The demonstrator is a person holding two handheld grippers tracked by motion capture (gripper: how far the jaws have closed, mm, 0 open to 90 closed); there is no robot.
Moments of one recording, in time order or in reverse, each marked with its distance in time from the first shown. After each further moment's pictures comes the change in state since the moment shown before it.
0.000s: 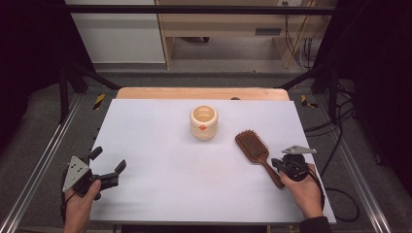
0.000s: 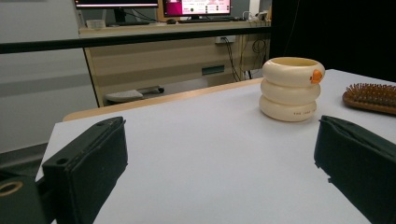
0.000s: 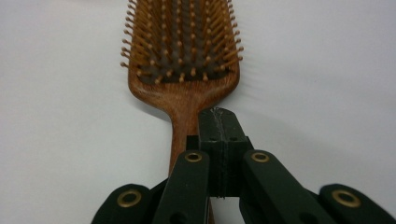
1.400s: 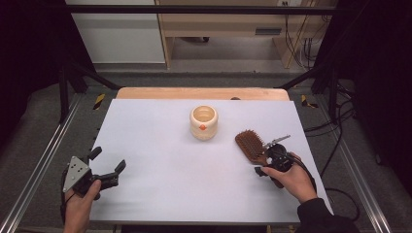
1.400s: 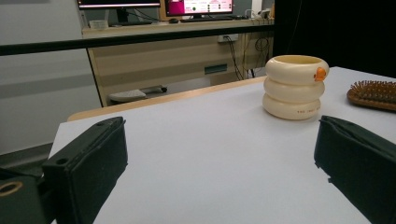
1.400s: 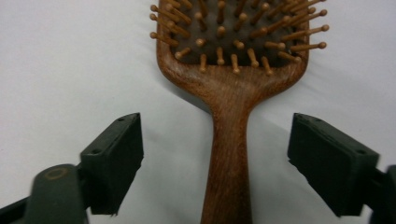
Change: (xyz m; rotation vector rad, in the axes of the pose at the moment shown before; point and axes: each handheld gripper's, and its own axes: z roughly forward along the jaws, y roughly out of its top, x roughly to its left) left arm 0.000 0.000 0.000 0.005 0.011 0.013; right arm 0.020 0.033 0.032 0.328 0.042 -0.097
